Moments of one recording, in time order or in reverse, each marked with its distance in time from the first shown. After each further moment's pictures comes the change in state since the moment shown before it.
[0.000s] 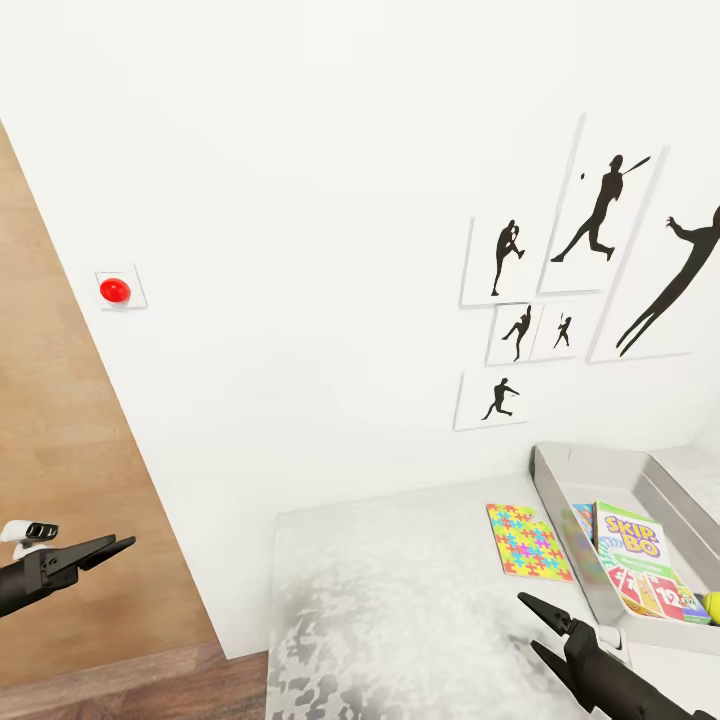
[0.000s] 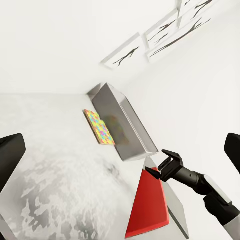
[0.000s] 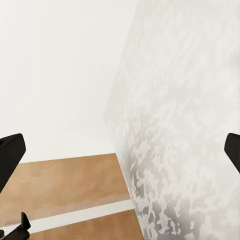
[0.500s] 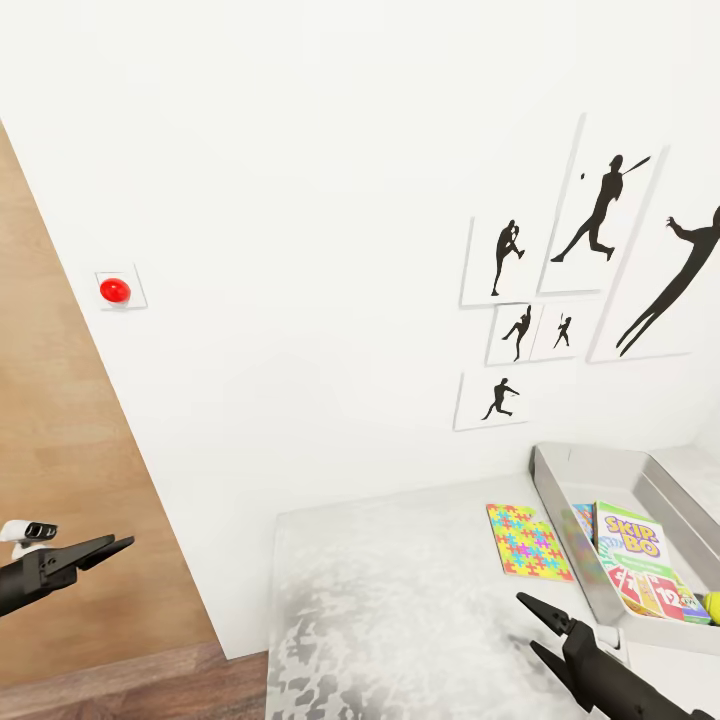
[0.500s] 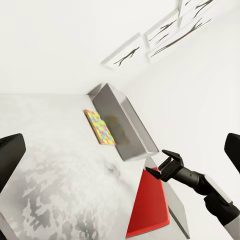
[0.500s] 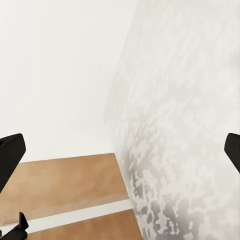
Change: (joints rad) left arm 0.000 0.003 0.001 0.000 -0.001 0.000 0.000; right arm 0.000 0.001 0.005 -0.002 0.007 -0.004 -0.001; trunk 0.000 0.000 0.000
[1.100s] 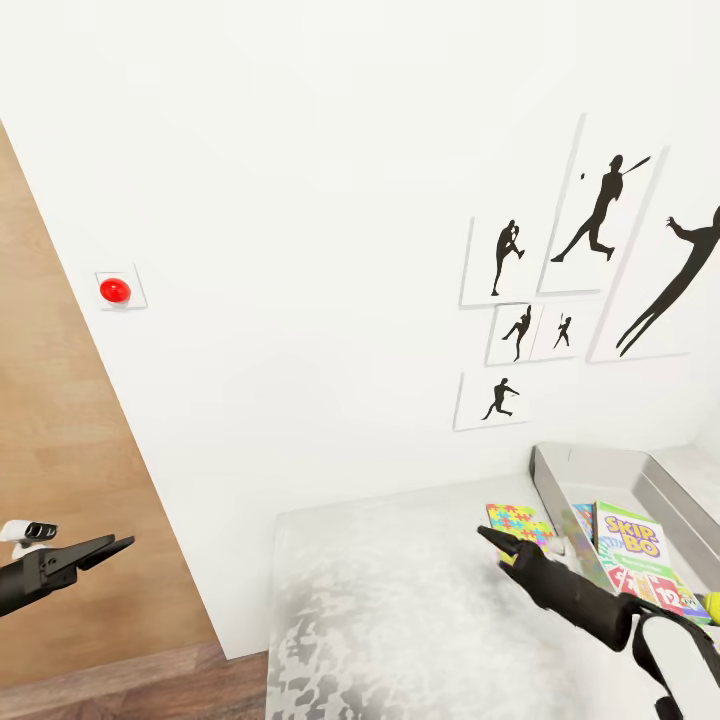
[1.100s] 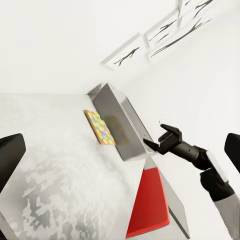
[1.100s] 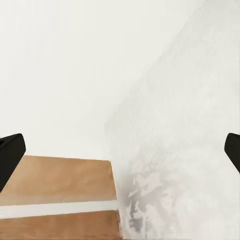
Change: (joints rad) left arm 0.000 -0.001 0.000 0.000 0.000 -0.001 0.000; right arm -0.248 -0.014 0.136 -0.022 0.112 0.005 -0.133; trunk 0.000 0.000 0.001
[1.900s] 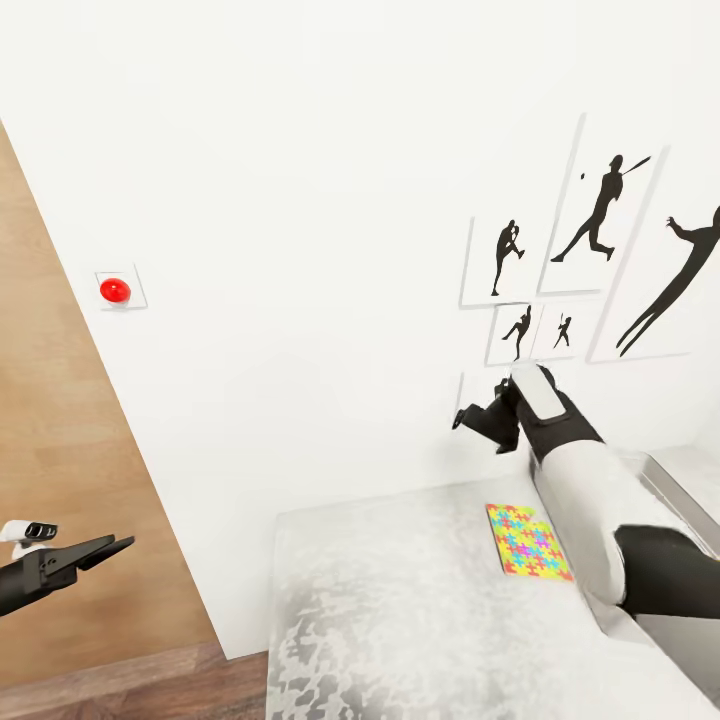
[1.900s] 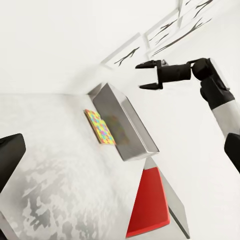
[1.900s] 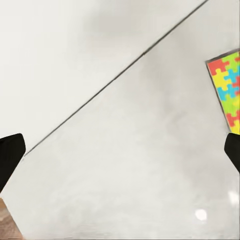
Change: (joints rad) left arm 0.000 0.001 0.000 0.000 -0.001 0.001 0.000; right arm -1.078 0.095 0.173 0.974 0.157 0.120 -0.808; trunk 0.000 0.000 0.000
